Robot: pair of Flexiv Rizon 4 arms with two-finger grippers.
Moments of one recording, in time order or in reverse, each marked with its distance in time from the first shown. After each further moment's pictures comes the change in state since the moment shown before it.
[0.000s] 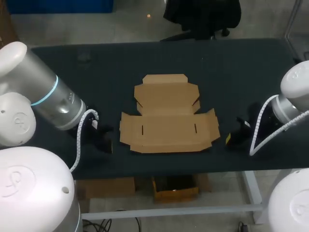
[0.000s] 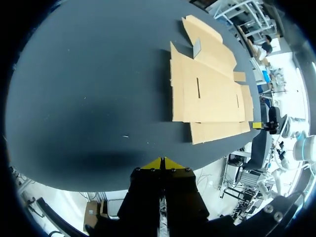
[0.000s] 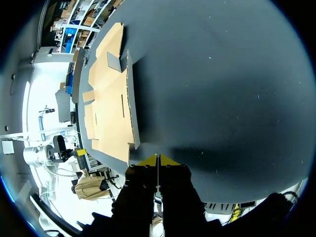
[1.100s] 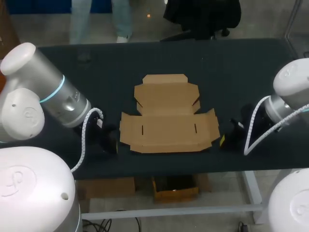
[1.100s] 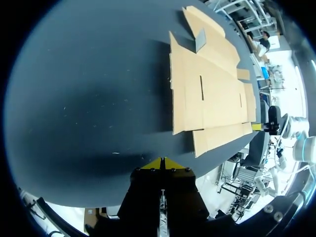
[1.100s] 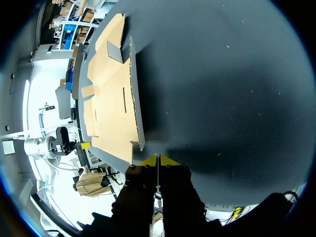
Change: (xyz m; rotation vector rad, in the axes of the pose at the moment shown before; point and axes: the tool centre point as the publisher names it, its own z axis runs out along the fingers) left arm 0.002 -0.013 0.025 -0.057 0.032 0.009; right arm 0.009 -0.007 0.016 0.048 0.008 0.000
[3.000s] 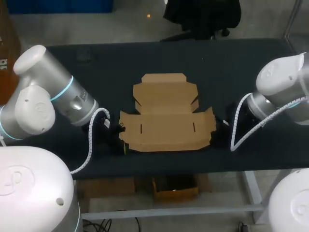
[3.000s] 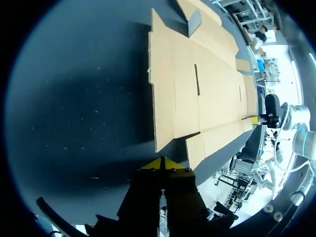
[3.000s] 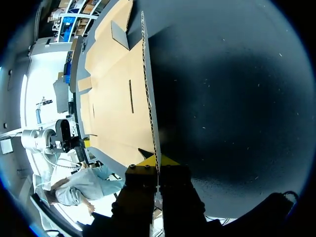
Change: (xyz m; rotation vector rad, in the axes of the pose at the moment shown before) left arm 0.011 -0.011 0.030 -0.073 0.054 0.039; right arm 0.024 0.011 0.034 0.064 -0.018 -0.019
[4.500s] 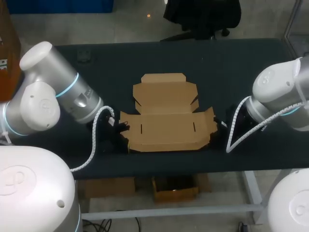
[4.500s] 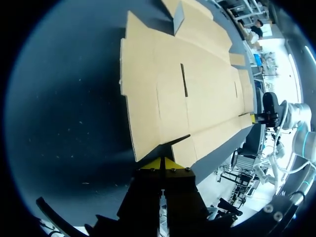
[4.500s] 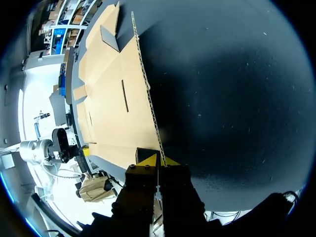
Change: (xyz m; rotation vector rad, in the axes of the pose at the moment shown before) left arm 0.014 -0.004 0.002 -0.010 -0.004 0.053; right arm 0.001 -0.005 0.004 -0.043 -0.017 0.103
